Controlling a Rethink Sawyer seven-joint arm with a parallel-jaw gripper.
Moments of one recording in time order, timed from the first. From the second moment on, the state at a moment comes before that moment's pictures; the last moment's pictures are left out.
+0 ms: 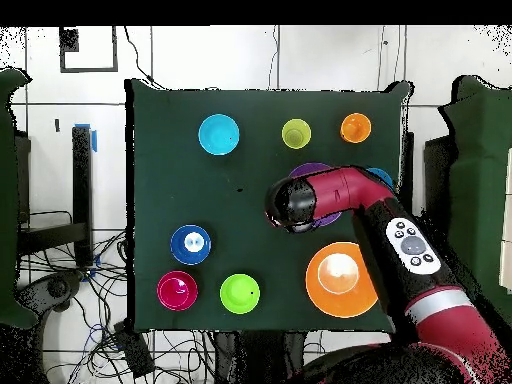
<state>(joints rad) -0.69 -0.50 0.57 1.58 -0.77 0.87 1.44</state>
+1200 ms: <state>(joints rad) -0.68 -0.35 0.56 1.51 -0.76 0.81 1.44</state>
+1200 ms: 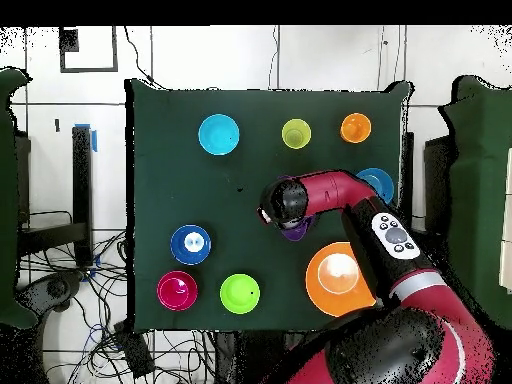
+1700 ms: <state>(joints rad) -0.68 -0.35 0.56 1.51 -0.76 0.81 1.44</state>
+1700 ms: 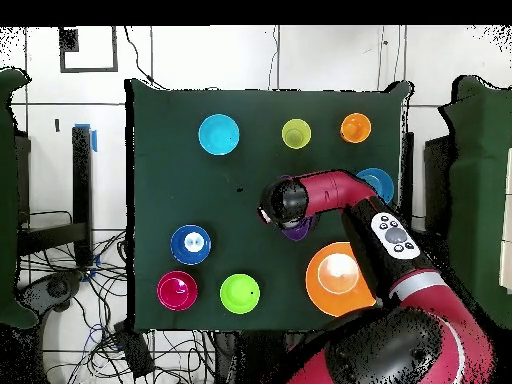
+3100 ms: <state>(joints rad) -0.64 -0.39 0.56 1.51 -0.75 0.81 1.44</state>
